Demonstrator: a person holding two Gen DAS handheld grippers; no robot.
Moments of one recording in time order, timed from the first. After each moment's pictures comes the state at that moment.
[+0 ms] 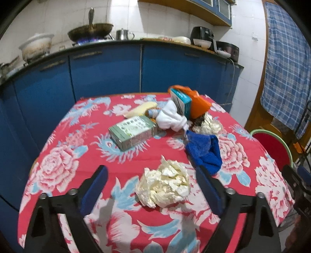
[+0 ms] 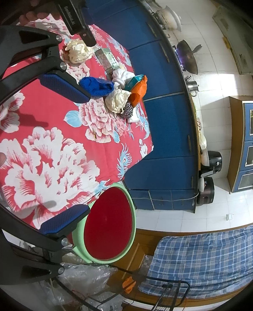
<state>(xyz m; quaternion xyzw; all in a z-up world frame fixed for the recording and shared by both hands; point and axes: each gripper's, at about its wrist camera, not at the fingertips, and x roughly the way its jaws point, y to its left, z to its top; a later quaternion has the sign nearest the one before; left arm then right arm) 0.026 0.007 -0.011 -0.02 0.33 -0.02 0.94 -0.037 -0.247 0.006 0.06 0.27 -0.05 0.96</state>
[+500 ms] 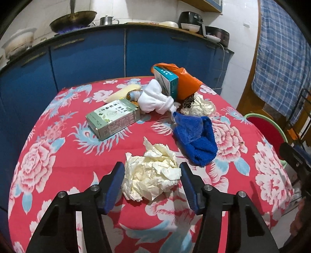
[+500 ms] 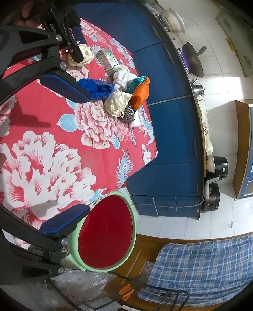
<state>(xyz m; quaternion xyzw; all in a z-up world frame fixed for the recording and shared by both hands) 0.046 -0.010 -0.032 0.00 0.37 -0.07 0.92 -0.013 -0.245 0.011 0.06 0.29 -0.03 0.95</state>
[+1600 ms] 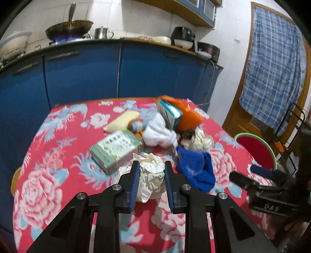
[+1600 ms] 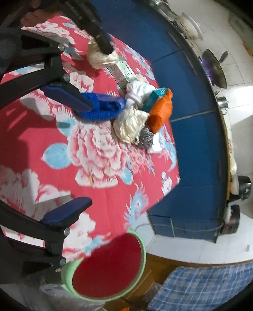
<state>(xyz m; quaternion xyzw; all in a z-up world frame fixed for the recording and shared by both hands) 0.071 0.026 0.004 -0.03 0.32 -0.12 0.94 0.052 -0.202 -0.009 0.06 0.38 0.04 0.92</state>
